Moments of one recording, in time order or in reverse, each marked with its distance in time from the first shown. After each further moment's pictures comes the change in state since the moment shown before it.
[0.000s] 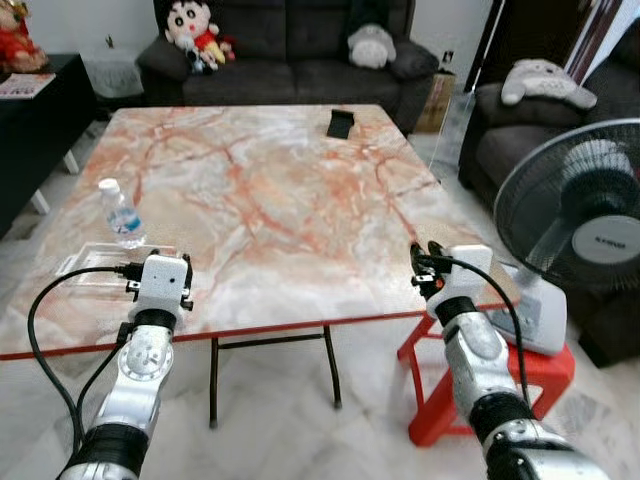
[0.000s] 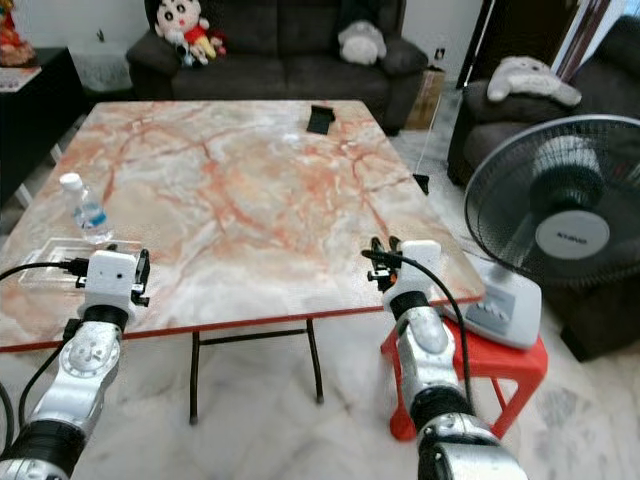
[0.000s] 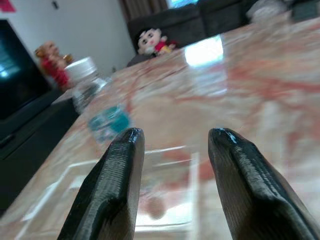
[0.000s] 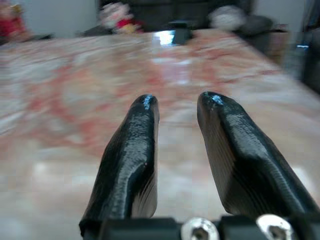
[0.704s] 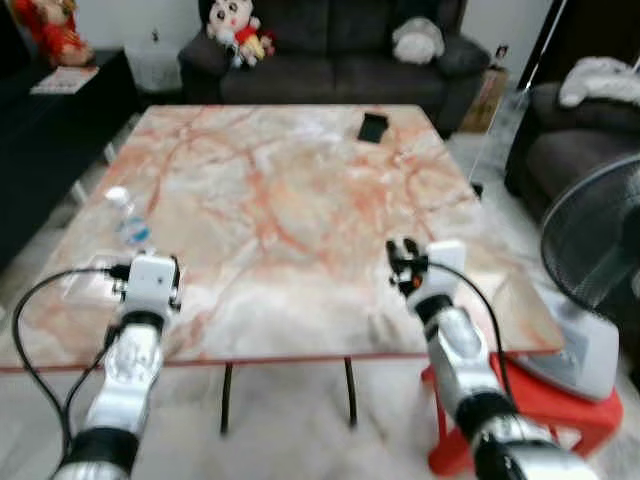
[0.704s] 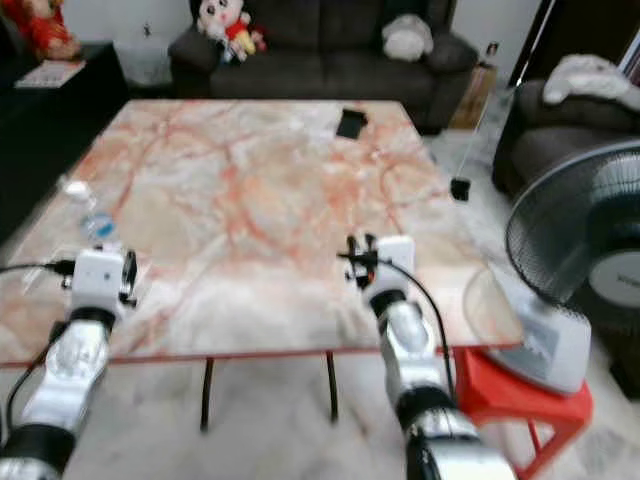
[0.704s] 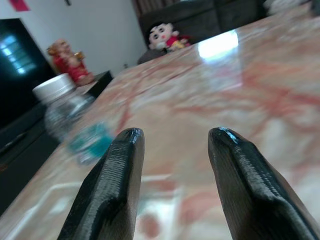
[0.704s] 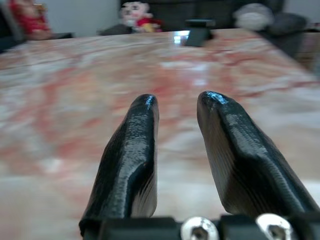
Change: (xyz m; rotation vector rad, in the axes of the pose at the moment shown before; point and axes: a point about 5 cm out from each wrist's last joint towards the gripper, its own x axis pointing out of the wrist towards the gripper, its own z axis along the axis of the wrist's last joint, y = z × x) left arm -0.001 -0.014 0.002 -0.020 -0.001 -0.036; right arm -0.007 -0.017 -0.001 -0.030 0.010 -0.037
